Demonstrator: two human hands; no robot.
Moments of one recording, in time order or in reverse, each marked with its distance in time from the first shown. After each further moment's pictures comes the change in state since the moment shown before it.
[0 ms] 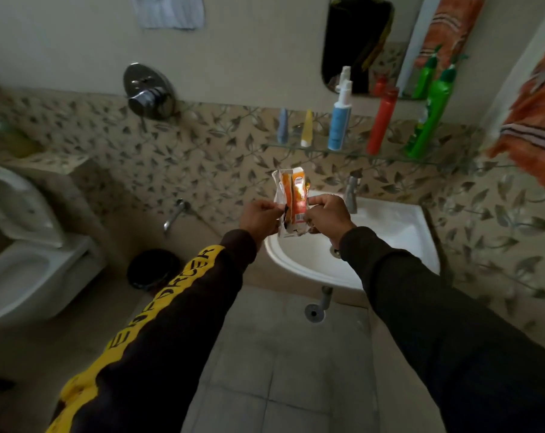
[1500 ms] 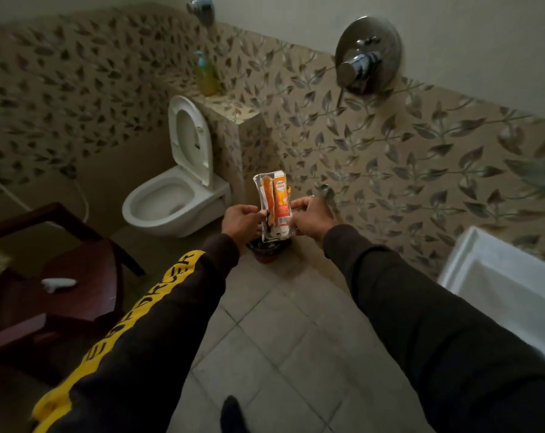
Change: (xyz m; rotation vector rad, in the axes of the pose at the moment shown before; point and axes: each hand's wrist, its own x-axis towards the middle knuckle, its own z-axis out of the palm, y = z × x) left_hand 0.062 -0.079 -0.394 -0.073 0.586 -0.276; right_hand 0.062 -0.080 0.427 -0.195 -0.611 -0.050
